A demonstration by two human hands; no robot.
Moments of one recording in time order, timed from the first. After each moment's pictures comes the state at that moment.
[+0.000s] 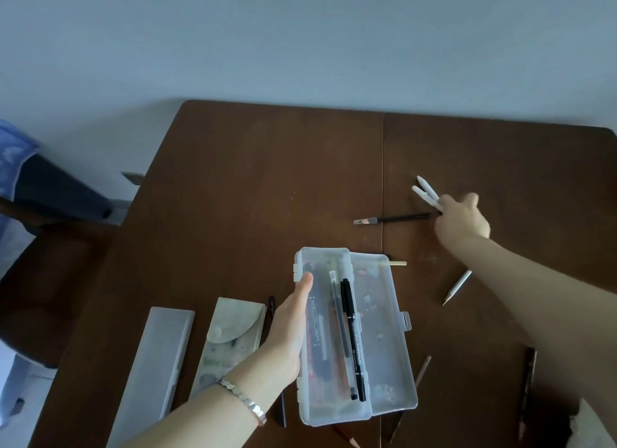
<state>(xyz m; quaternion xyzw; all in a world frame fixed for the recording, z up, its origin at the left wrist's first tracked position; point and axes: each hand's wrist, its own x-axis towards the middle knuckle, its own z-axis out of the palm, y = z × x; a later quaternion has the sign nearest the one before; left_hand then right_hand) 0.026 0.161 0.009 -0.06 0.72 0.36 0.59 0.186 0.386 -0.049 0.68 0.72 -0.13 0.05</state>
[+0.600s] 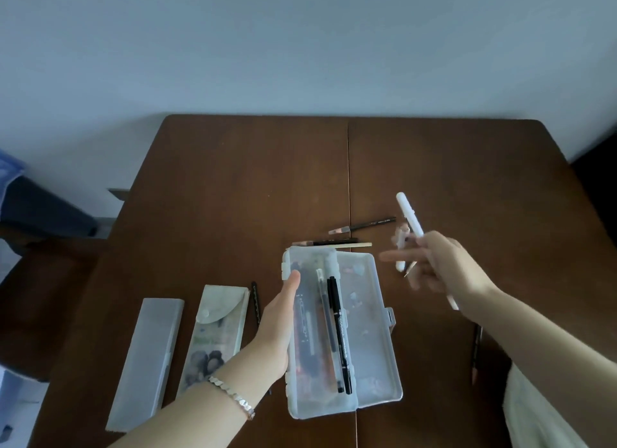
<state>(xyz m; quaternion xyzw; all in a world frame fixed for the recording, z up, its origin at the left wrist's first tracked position) 0.058 0.132 0.025 0.00 0.71 0.36 0.60 0.226 0.250 0.076 0.58 0.52 -0.61 -0.16</state>
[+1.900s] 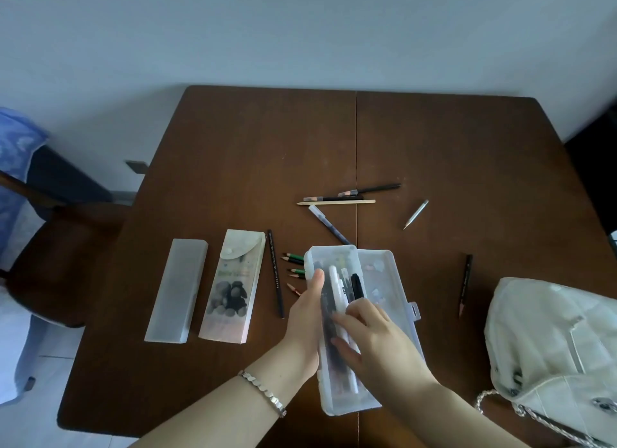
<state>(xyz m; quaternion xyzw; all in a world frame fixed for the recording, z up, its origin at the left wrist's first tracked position) 0.103 0.039 0.005 -0.02 0.58 0.42 0.70 0.228 0.052 0.037 0.38 0.89 -0.25 -0.05</state>
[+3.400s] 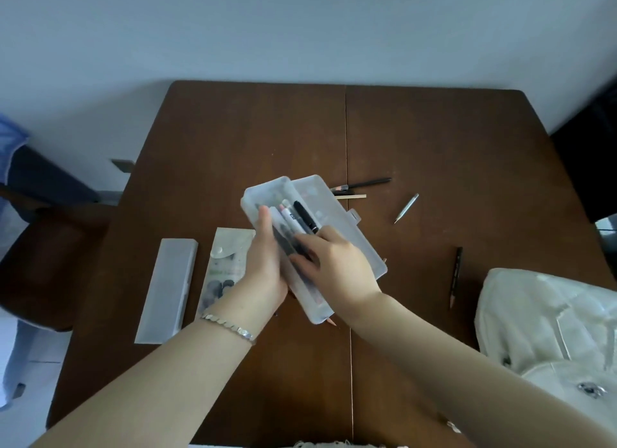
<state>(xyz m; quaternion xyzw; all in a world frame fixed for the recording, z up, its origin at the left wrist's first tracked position) 0.059 0.095 0.027 -0.05 0.56 0.53 0.63 0.159 0.113 0.048 0.41 0.86 -0.28 -0.16</state>
